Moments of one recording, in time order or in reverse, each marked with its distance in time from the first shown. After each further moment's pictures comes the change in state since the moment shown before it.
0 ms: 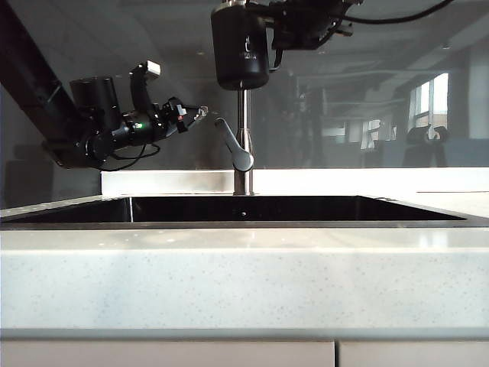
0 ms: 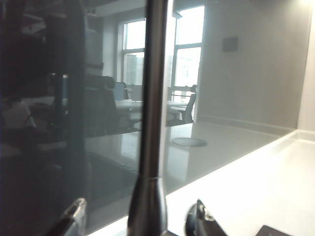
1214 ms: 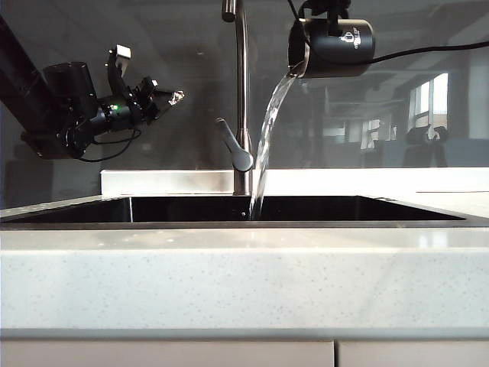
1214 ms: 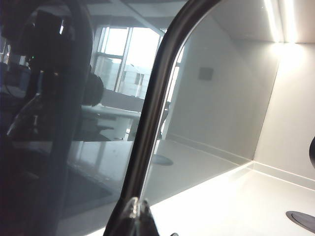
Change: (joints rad) left arm 0.059 -0.031 0.000 0.089 0.088 -0.304; right arm 0.030 -0.151 0.002 -0.192 0.299 -1.579
